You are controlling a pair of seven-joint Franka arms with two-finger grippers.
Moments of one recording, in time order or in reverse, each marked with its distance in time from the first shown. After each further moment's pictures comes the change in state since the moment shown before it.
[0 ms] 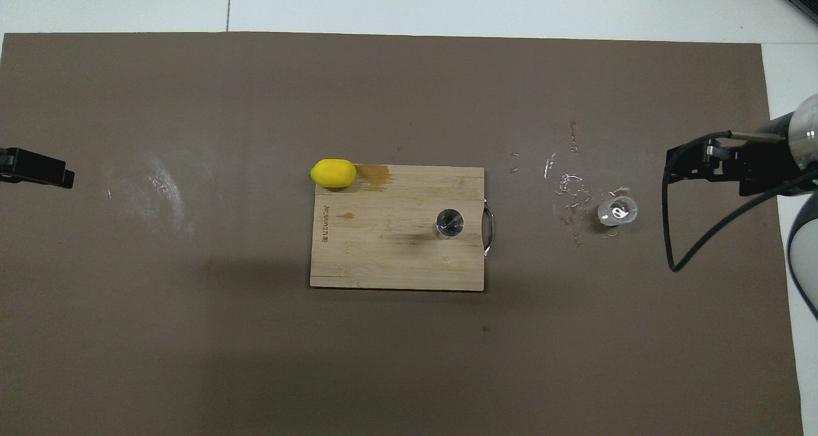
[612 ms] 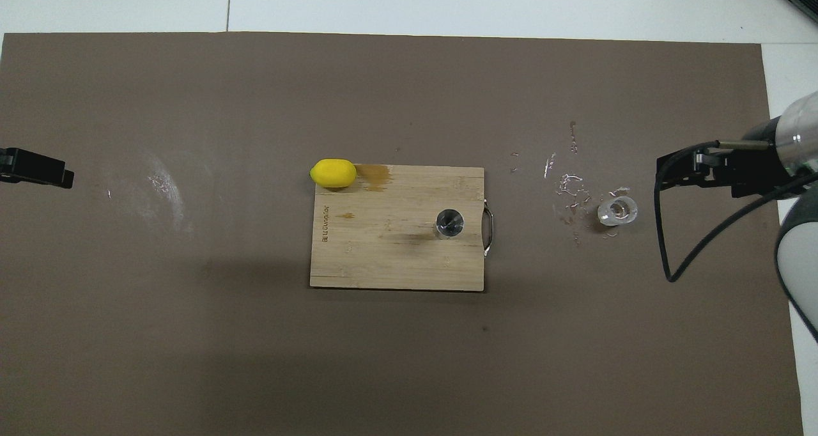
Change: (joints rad) left arm 0.000 0.000 0.000 0.000 0.000 0.000 0.000; right arm -0.005 0.000 0.022 -0.002 0.000 -0.011 -0.052
